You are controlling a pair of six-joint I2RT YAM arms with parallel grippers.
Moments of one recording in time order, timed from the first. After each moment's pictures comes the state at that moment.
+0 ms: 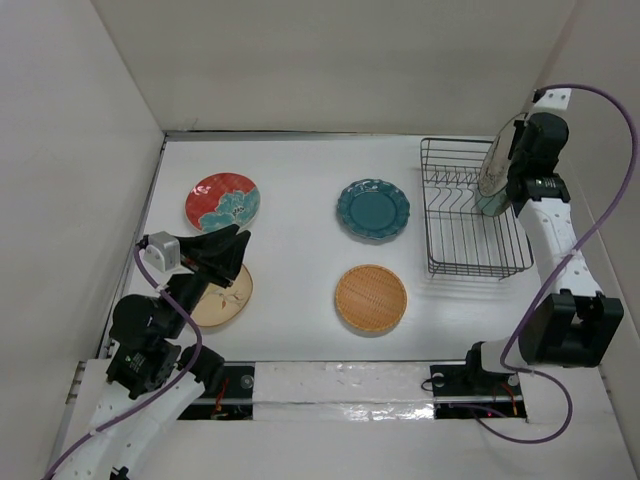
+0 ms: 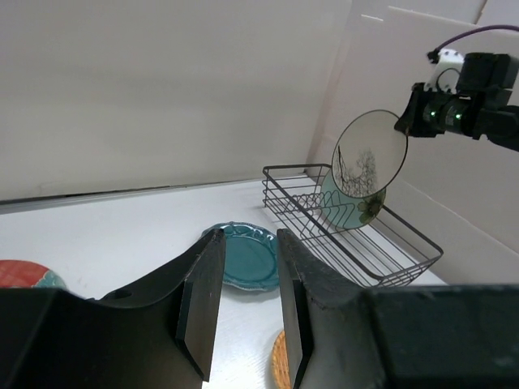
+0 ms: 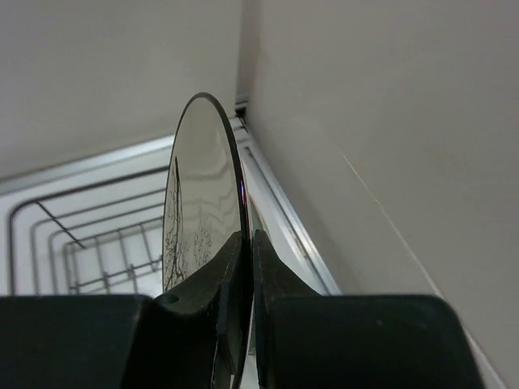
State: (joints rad) left arm -0.53 0.27 0.65 -0.04 0.03 -0.29; right arm -0.10 1.38 1.34 -0.09 0.39 -0.06
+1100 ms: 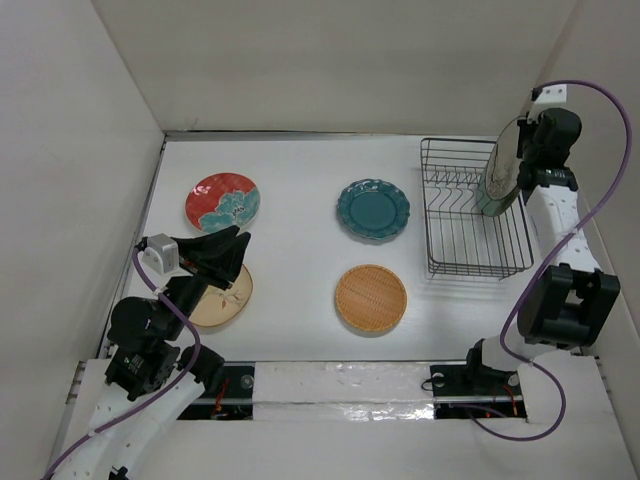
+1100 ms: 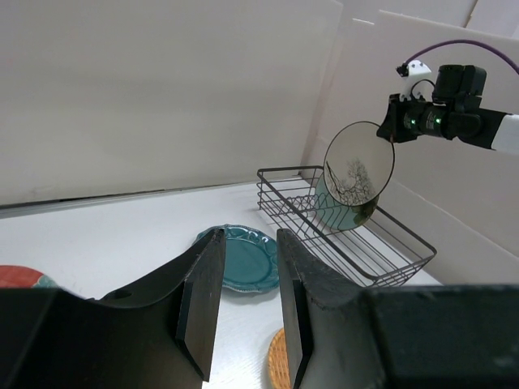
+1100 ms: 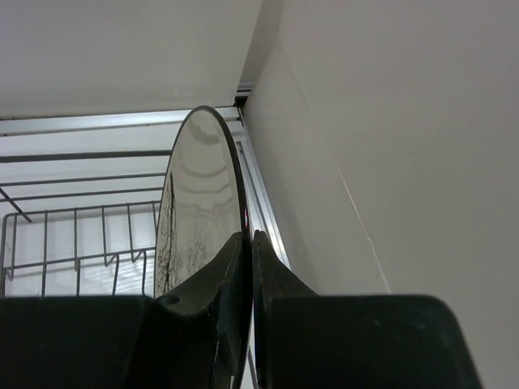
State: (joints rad) left arm -0.54 0.26 0.65 -0.04 0.03 -0.29; right arm -0.21 1.52 1.40 -0.08 0.19 -0.26
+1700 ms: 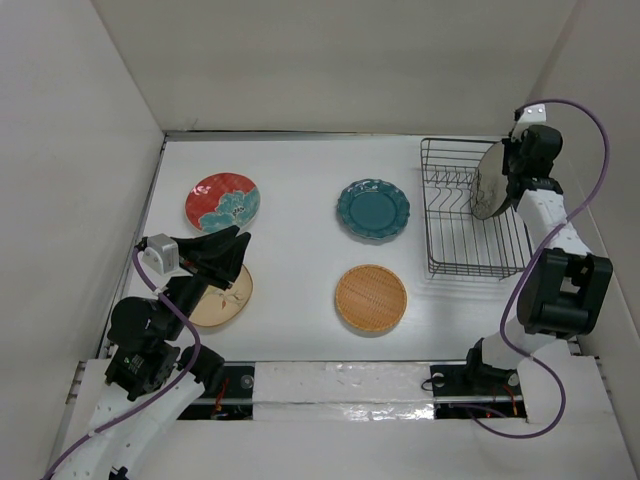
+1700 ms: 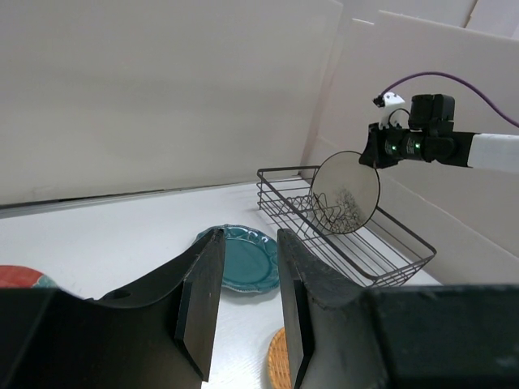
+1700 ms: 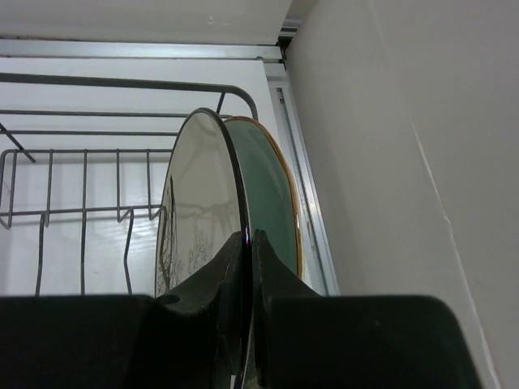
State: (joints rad) left arm -0.54 0.26 0.65 -0.04 0.03 -0.29; right arm -0.21 1.60 1.29 -0.03 0.12 -0.25
